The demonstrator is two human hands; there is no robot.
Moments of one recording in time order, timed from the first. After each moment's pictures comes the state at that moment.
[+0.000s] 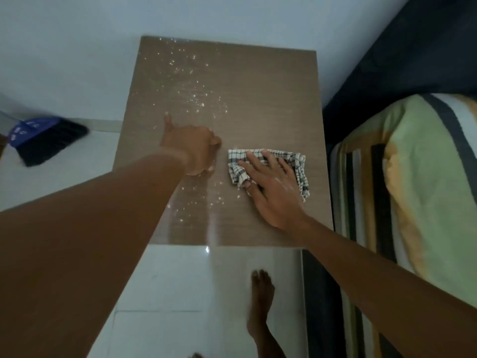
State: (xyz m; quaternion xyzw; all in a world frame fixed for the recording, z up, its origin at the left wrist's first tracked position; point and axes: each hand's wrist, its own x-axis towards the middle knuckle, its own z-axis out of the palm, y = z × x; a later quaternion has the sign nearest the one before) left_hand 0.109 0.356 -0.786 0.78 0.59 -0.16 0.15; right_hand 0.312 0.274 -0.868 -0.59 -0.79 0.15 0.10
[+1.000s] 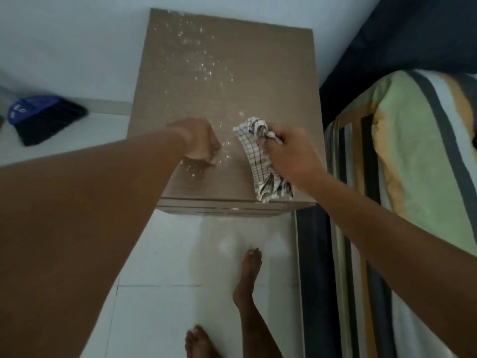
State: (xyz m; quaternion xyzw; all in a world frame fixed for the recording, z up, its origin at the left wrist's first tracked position) left_hand 0.058 0.219 -0.801 0.75 0.56 -0.20 0.30; right_hand 0.247 0.117 -0.793 -0.68 -0.56 0.37 0.30
